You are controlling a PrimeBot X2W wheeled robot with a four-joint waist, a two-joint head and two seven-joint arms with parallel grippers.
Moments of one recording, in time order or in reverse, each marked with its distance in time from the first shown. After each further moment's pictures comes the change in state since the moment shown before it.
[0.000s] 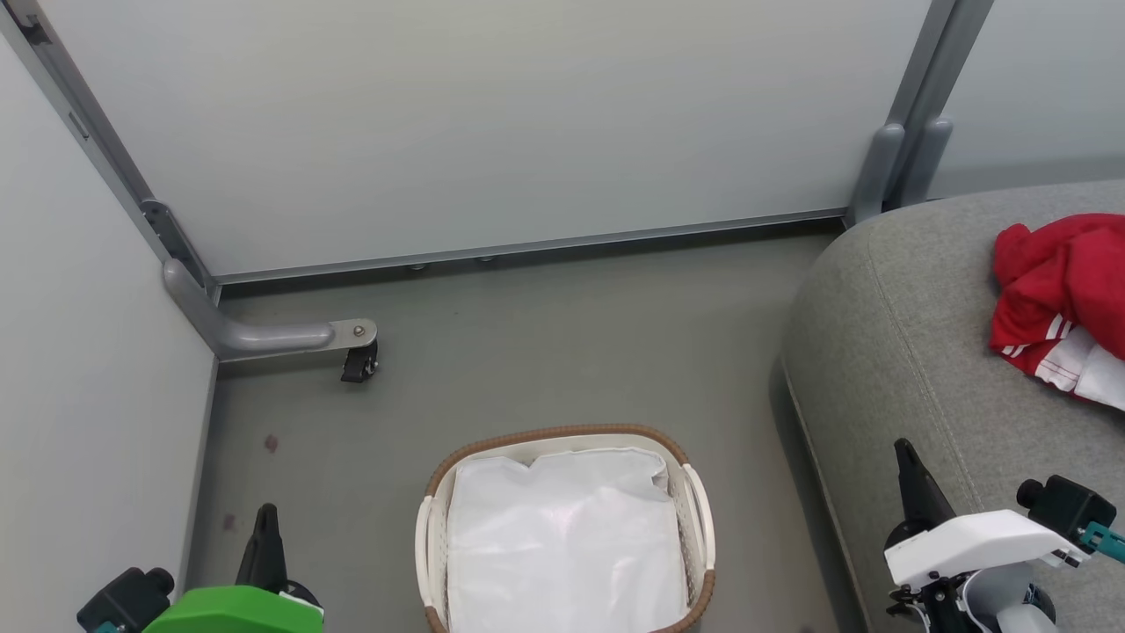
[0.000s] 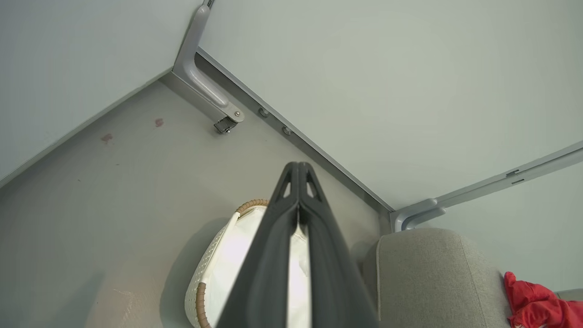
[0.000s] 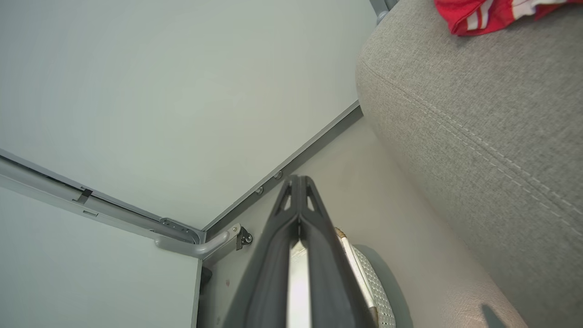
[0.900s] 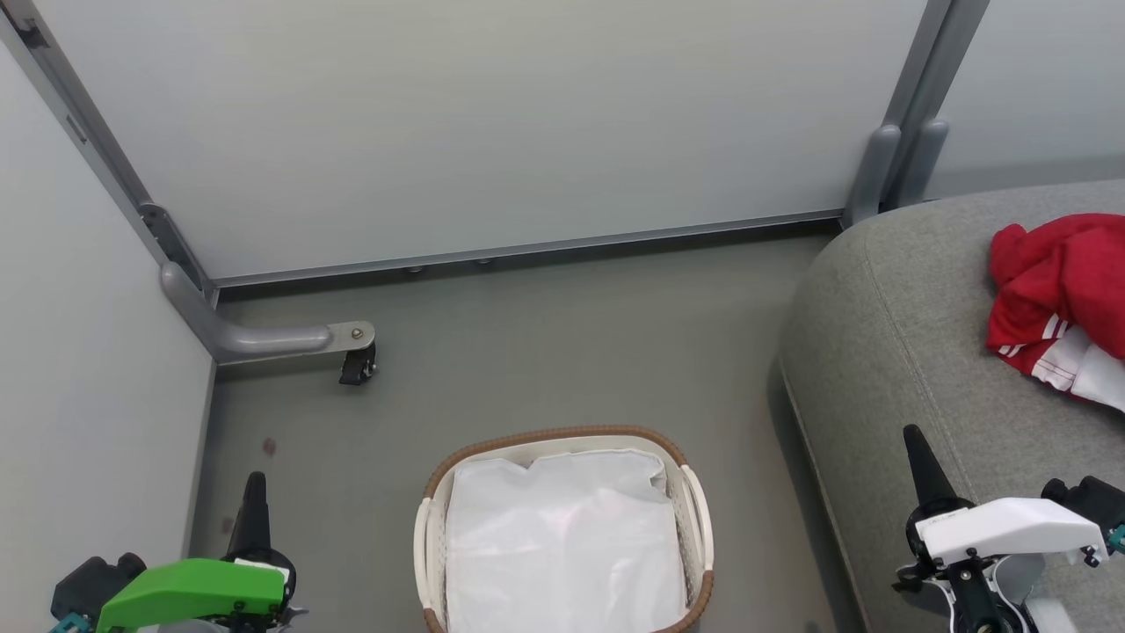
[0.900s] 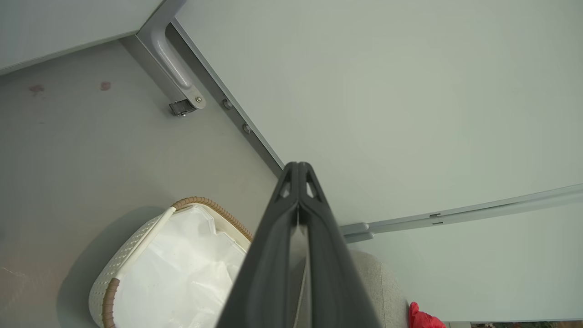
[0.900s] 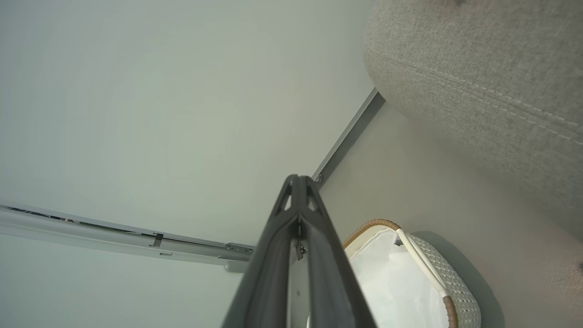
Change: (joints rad) left arm -0.038 0.000 0.034 -0.046 -0.299 -0.001 0.083; right arm -0.009 -0.002 -0.027 -0.040 0.320 0.000 0.082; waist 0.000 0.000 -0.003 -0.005
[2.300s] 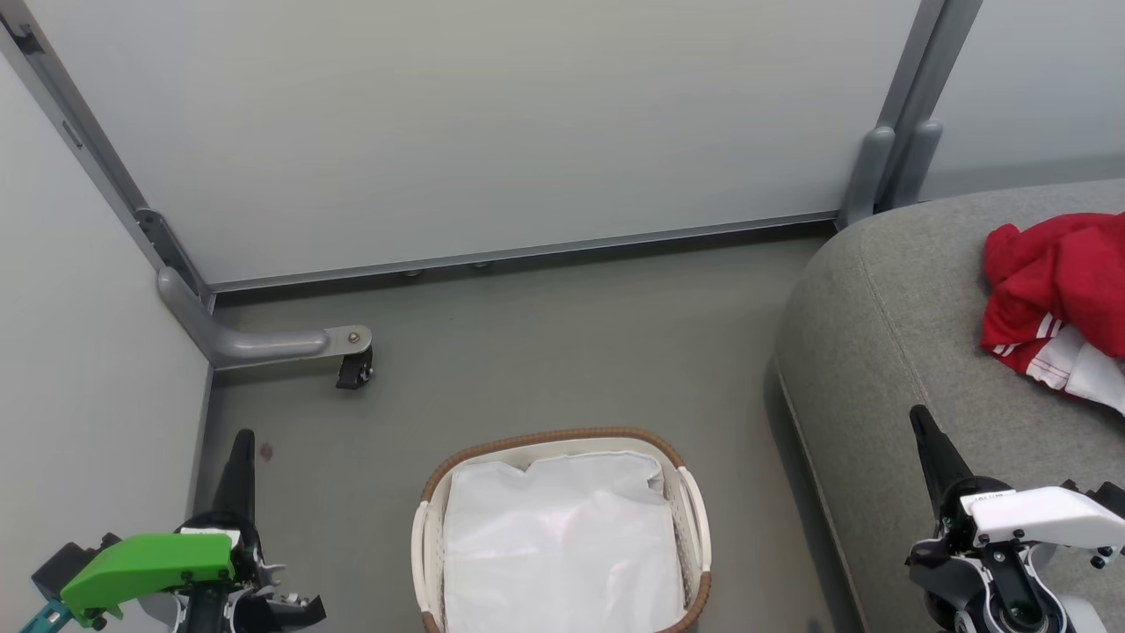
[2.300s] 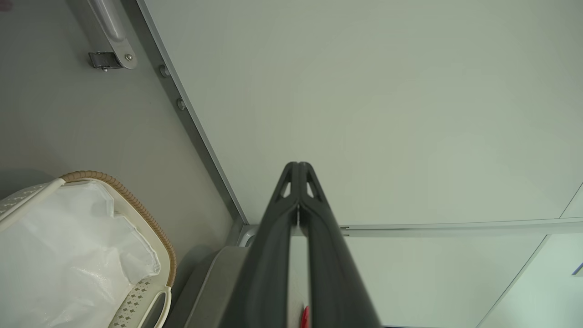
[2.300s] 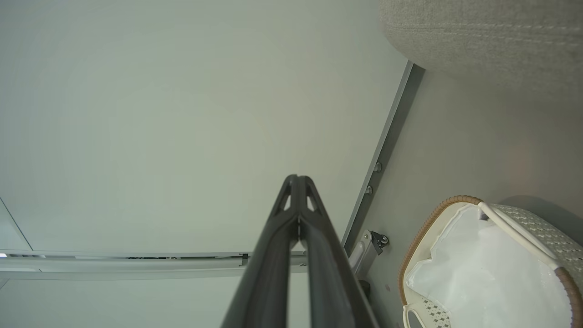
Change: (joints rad) left arm -0.042 0.001 0.037 -0.057 -0.346 -0.003 0.097; right arm -0.008 -0.003 -0.031 -0.046 0.368 0.000 0.094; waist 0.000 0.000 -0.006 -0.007
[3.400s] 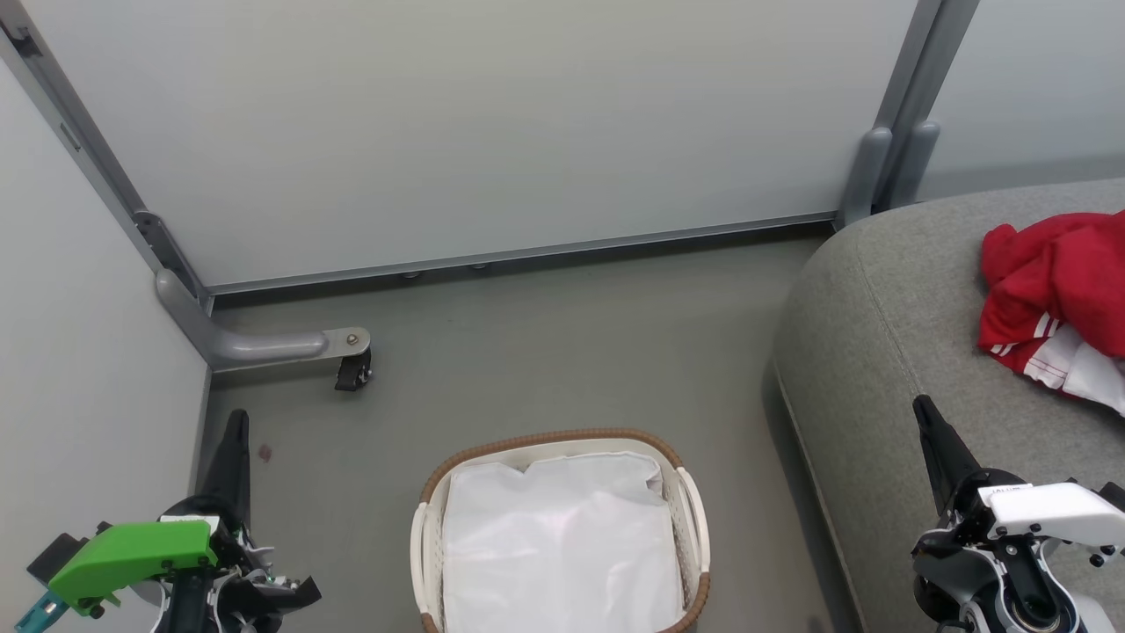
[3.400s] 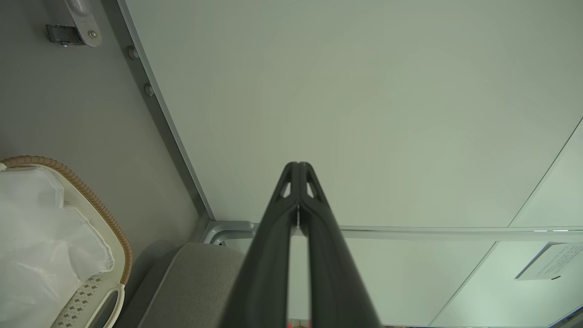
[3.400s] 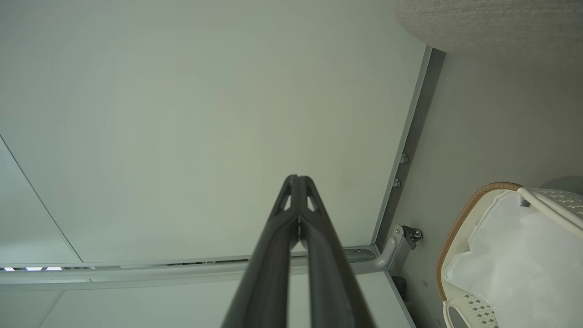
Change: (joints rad) left arm -0.020 0.000 0.015 -0.020 -0.121 -0.001 0.031; right arm -0.005 -0.001 -0.011 -0.018 0.130 0.000 0.034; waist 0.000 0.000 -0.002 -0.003
